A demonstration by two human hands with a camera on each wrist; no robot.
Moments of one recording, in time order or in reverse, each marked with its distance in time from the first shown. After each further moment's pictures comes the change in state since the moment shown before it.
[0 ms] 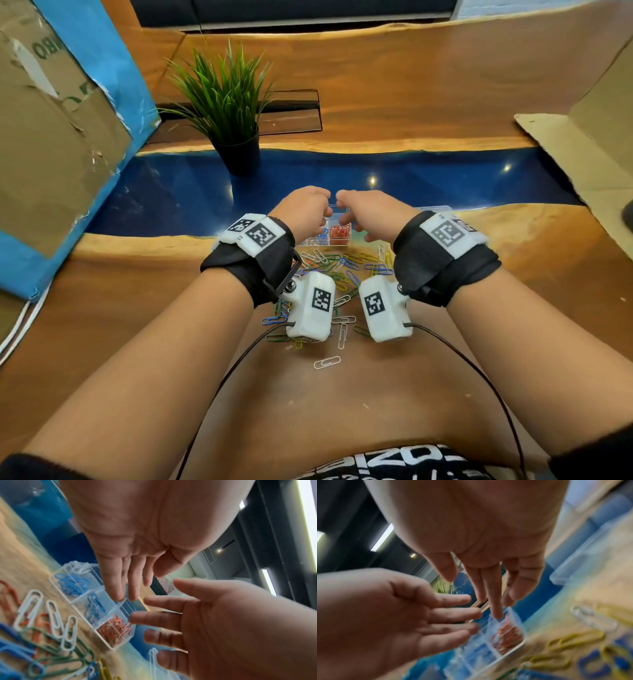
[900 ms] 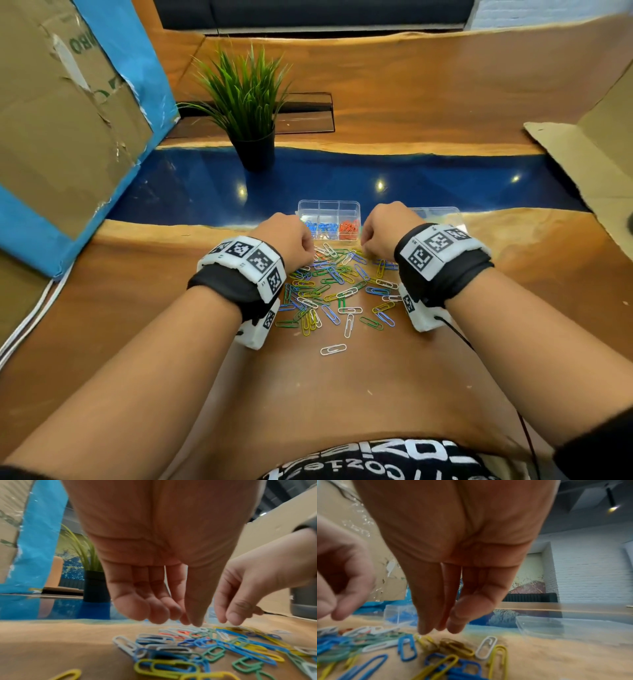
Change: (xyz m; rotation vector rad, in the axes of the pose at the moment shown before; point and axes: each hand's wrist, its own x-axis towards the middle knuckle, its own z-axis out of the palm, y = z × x) left_hand -0.024 -0.044 -0.039 1.040 -0.025 0.274; right_hand 0.006 0.028 0.006 -0.852 0.078 -0.107
